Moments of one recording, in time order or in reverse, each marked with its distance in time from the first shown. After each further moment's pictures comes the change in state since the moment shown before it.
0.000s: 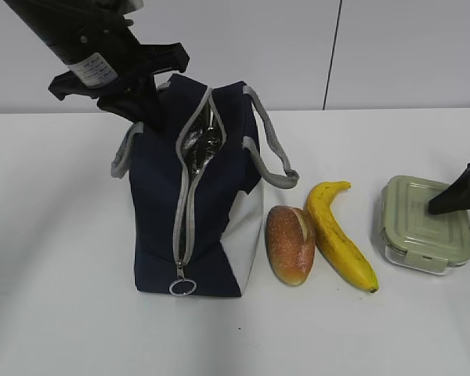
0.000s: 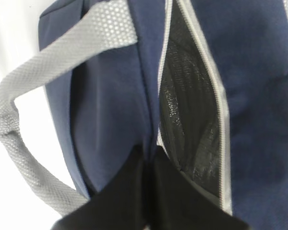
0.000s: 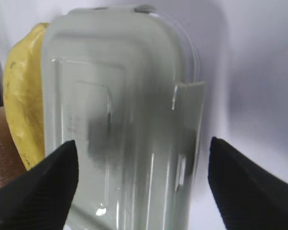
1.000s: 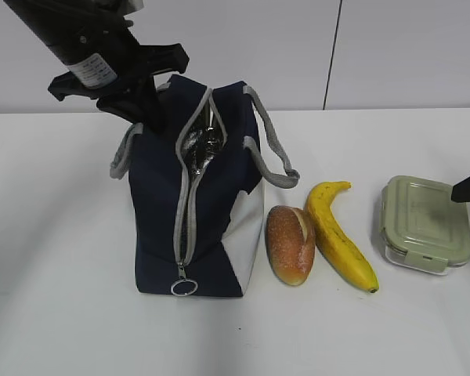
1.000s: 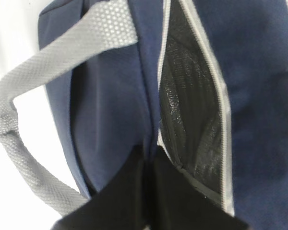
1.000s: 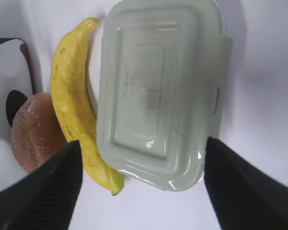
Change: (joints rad) left arm 0.000 0.000 0.000 0.001 0.009 0.000; right arm 0.000 -0.301 0.168 -0.006 -0.034 0.043
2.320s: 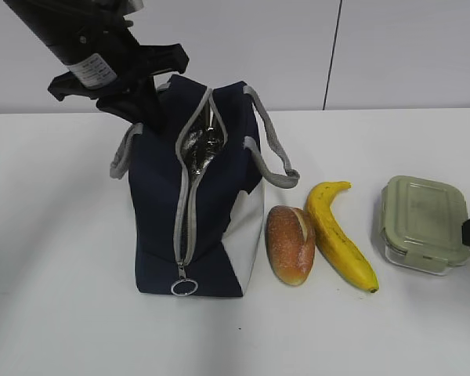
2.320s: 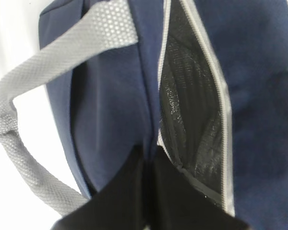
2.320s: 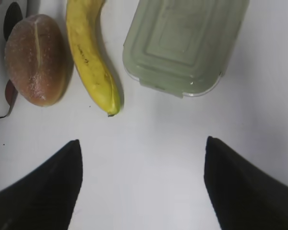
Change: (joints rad) left arm 0.000 0.000 0.000 0.000 0.000 0.000; right arm 0.418 -0.562 0.203 -0.676 -0.131 0.640
